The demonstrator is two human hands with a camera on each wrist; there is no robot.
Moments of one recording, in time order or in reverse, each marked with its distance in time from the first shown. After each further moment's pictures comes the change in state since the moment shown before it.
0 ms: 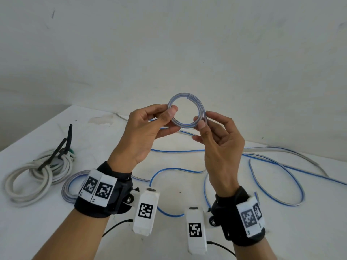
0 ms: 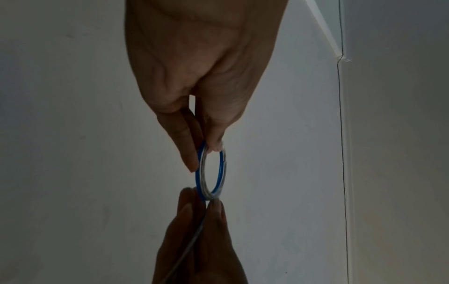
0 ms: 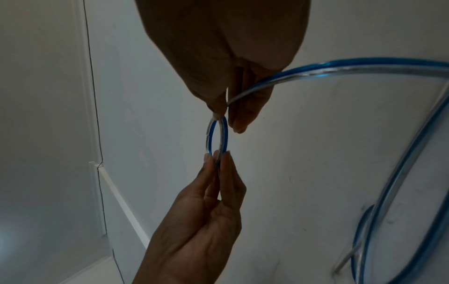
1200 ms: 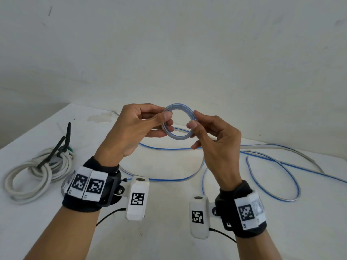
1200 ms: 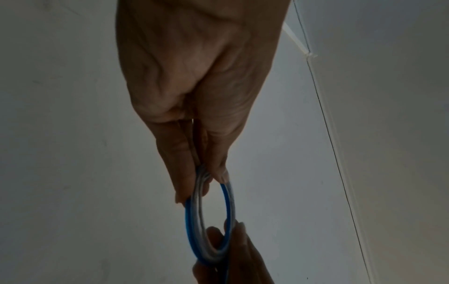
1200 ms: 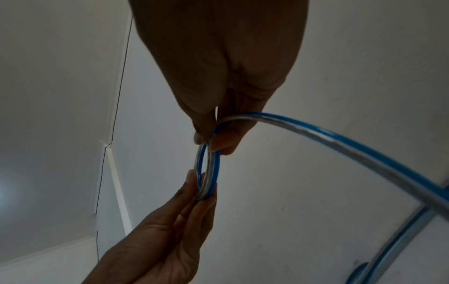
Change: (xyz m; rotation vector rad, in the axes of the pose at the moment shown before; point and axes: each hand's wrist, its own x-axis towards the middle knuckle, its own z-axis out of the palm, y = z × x) left_hand 0.000 0.014 -0.015 0.250 -0.105 -0.032; right_hand 0.002 -0.009 -0.008 -0.184 -0.161 -0.063
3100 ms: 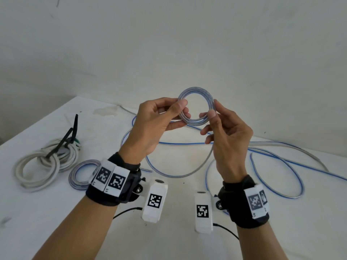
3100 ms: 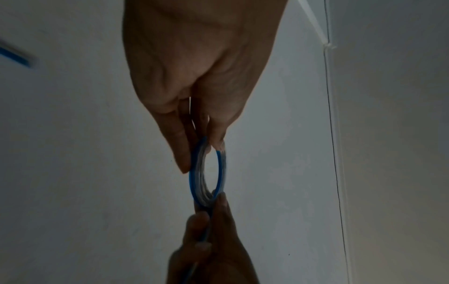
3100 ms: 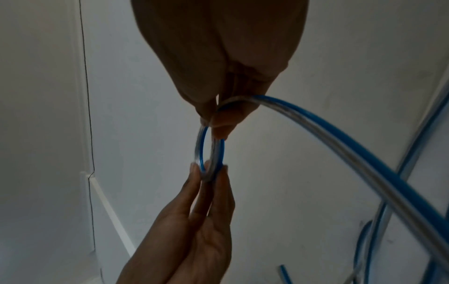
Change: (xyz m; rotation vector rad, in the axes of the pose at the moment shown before) left_hand -0.002 -0.011 0.025 -0.186 0.053 0.046; right_hand 0.004 0.012 -0.004 0.140 0.089 0.008
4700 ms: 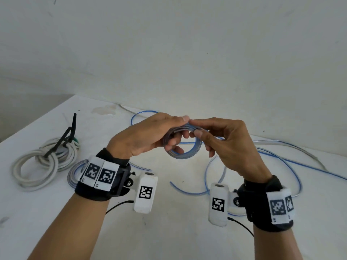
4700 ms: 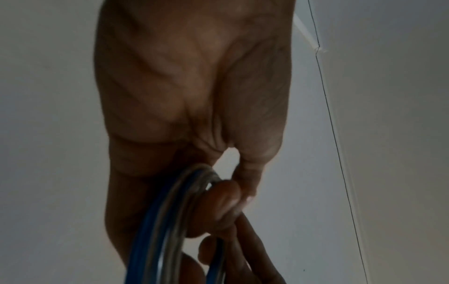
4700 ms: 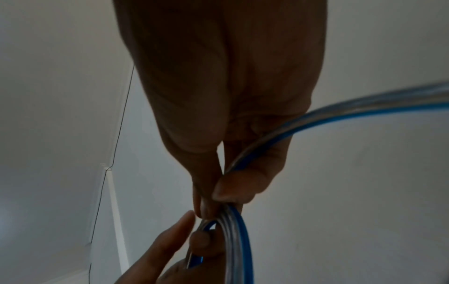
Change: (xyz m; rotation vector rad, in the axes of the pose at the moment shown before) left_hand -0.005 0.014 -0.012 0.289 -0.508 -0.320; right_hand 0.006 -0.022 -0.025 -0.354 -0.514 0.057
